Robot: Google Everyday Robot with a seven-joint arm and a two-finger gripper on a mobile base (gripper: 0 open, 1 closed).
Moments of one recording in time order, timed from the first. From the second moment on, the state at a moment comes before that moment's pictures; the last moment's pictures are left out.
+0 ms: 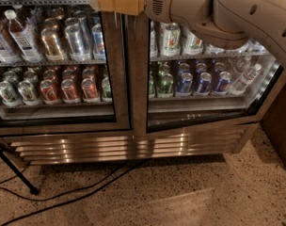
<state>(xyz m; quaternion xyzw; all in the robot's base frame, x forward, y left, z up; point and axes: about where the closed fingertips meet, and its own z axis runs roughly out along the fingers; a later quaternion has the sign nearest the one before) 0.646 0.034 1.083 -0.33 0.61 0.33 0.64</state>
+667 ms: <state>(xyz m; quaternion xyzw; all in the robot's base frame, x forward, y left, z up) 0.647 0.029 1.082 -0.33 0.62 0.31 0.64</state>
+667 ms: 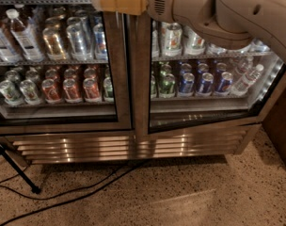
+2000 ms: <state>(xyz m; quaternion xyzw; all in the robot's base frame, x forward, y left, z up) 0.643 0.034 1.081 -0.32 0.62 0.30 0.64</state>
